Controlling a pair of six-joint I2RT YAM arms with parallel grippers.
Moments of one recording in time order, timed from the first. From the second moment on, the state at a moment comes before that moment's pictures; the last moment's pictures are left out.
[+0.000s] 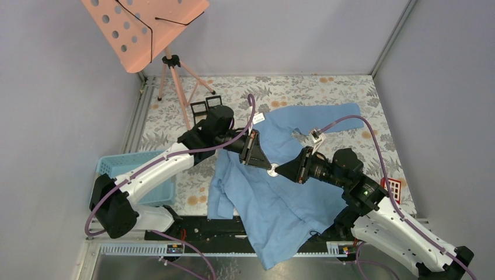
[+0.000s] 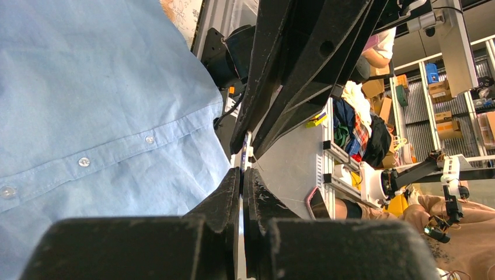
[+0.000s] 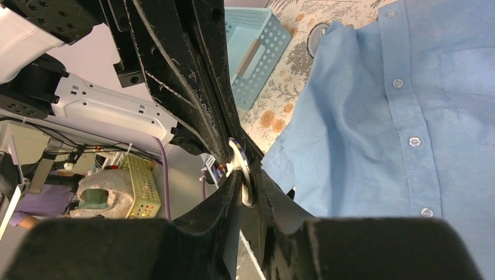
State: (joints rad) left arm -0.76 1.31 1.07 -0.21 0.95 -0.50; right arm 0.74 0.60 0.59 -0.17 -0.36 0.75
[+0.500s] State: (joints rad) left arm -0.76 1.30 1.07 -0.19 0.95 -0.50; right arm 0.74 0.58 0.55 -0.09 -0.37 0.80
